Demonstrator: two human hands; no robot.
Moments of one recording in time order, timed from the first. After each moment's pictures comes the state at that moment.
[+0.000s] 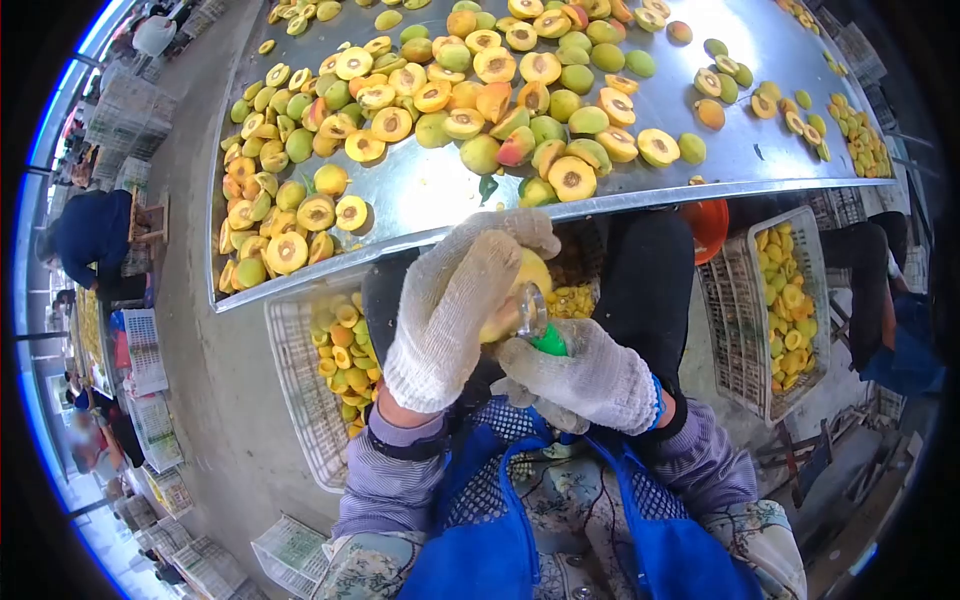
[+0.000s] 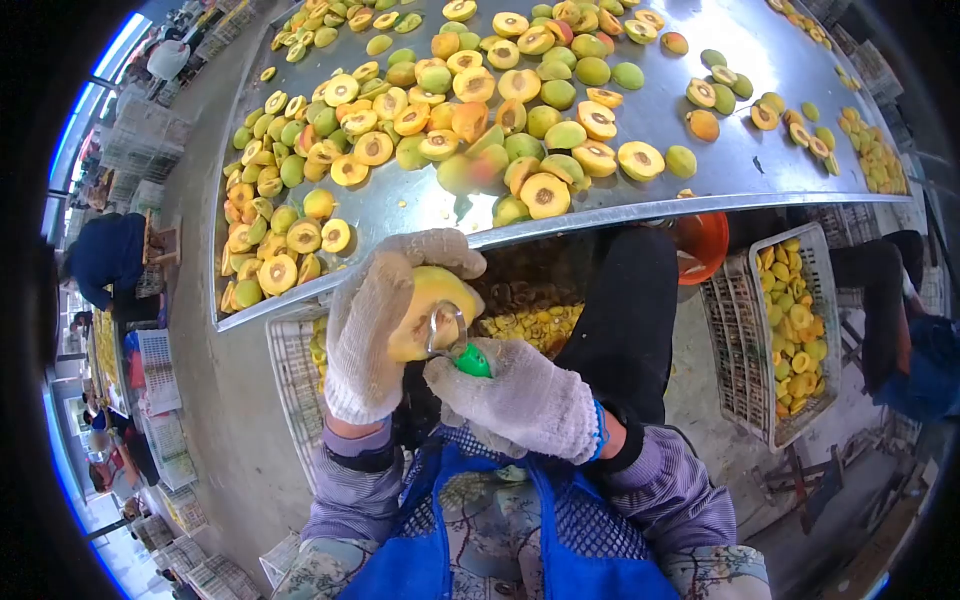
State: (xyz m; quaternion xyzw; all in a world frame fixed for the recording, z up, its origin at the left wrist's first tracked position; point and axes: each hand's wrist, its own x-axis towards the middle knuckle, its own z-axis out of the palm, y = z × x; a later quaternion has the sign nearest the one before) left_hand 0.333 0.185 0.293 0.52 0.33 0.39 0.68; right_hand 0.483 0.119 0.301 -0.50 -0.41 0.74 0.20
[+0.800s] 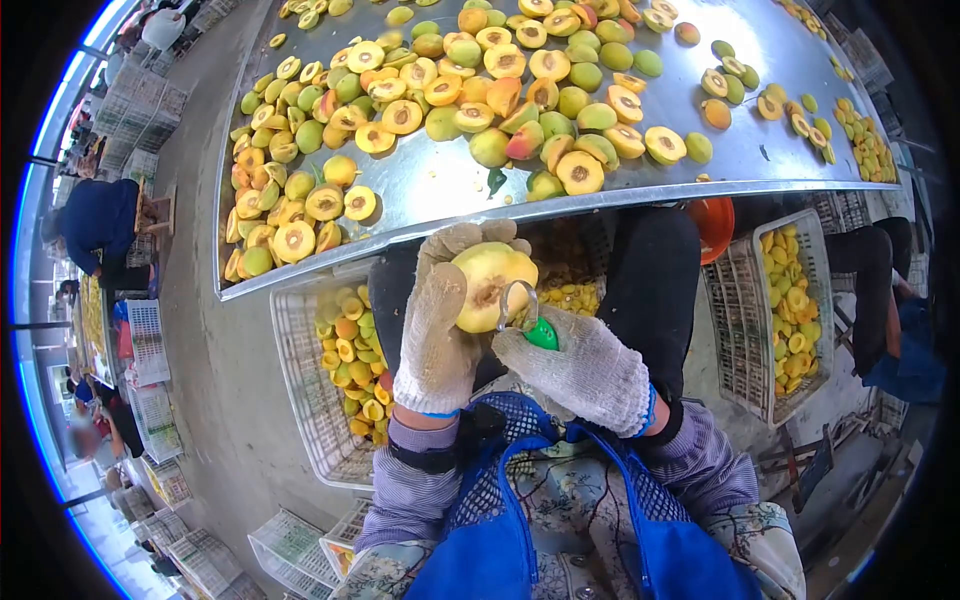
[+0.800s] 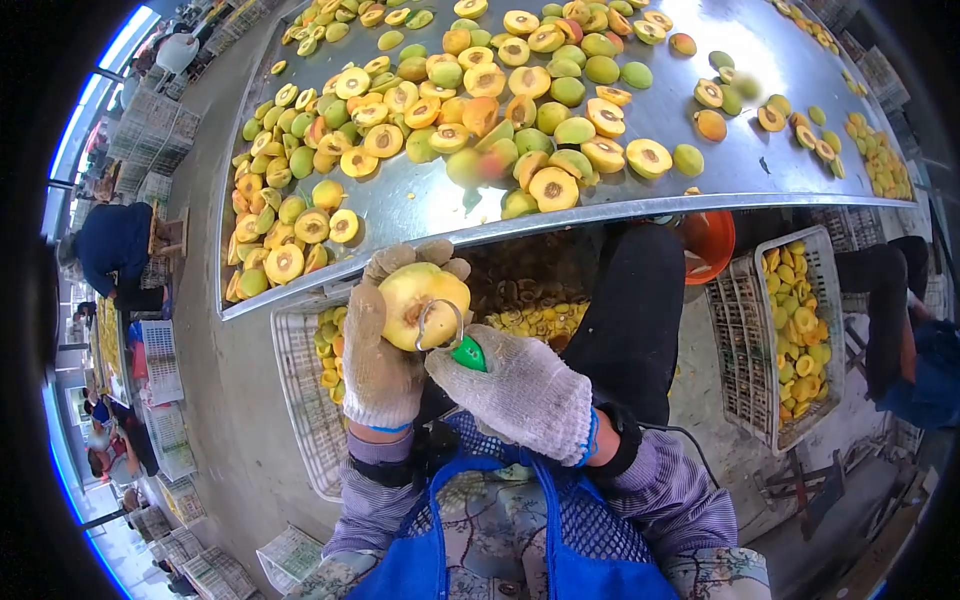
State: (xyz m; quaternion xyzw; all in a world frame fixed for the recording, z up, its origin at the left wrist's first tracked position) left_hand 0.329 0.155 0.262 0.32 0.31 0.51 0.74; right_hand 0.472 0.096 0.273 -0.53 -0.62 0.51 0.28
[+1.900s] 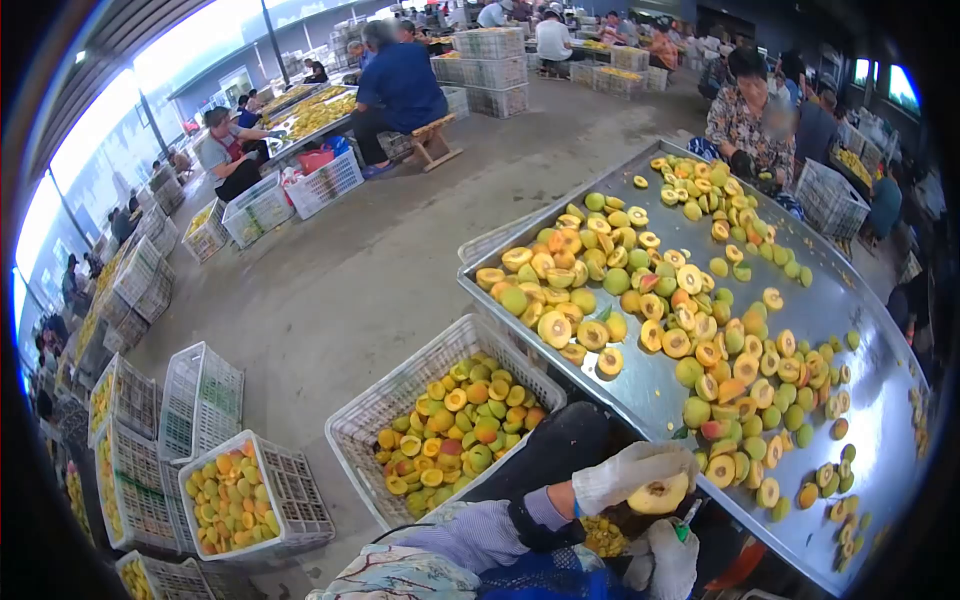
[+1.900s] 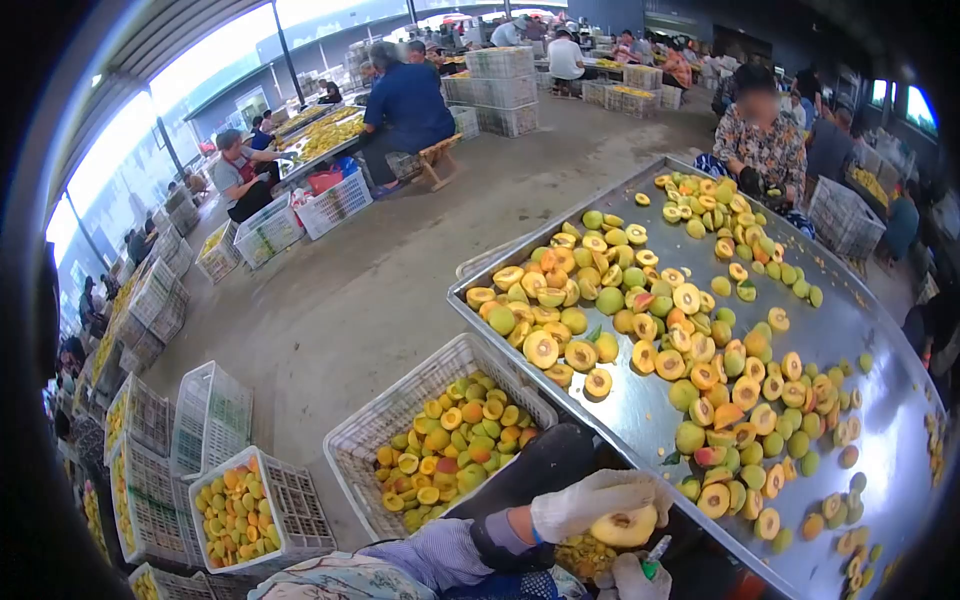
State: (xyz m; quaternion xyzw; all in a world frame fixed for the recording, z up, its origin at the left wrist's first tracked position) left_hand 0.300 0.165 0.257 0.36 0.20 0.46 0.79; right_hand 0.470 0.101 0.306 -0.56 -0.41 0.68 0.23
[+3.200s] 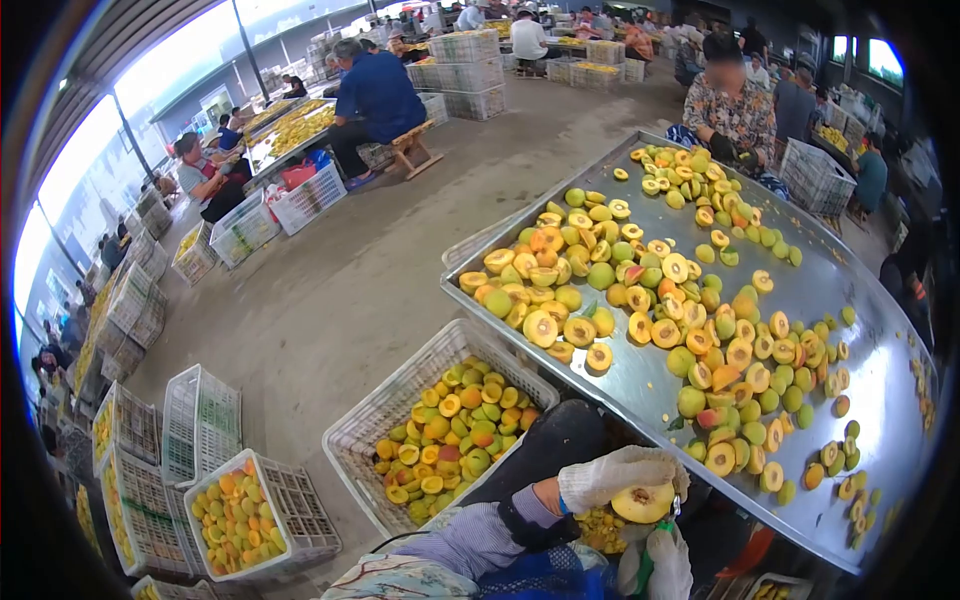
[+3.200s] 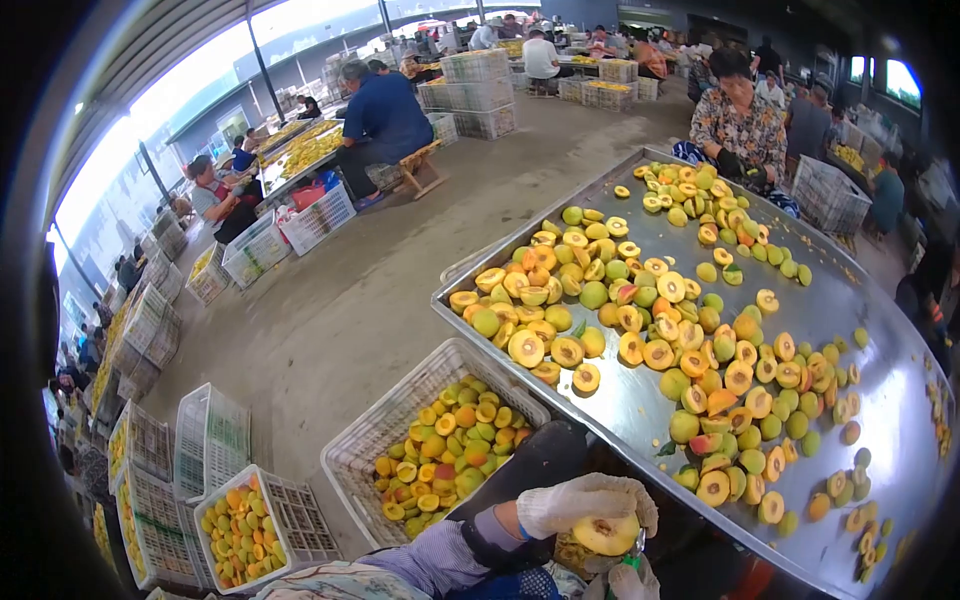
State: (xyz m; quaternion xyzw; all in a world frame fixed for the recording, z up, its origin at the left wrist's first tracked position) left_hand 0.295 0.162 0.258 0.41 0.17 0.41 0.80; right_hand 0.477 0.082 0.298 -0.44 -0.36 0.76 0.32
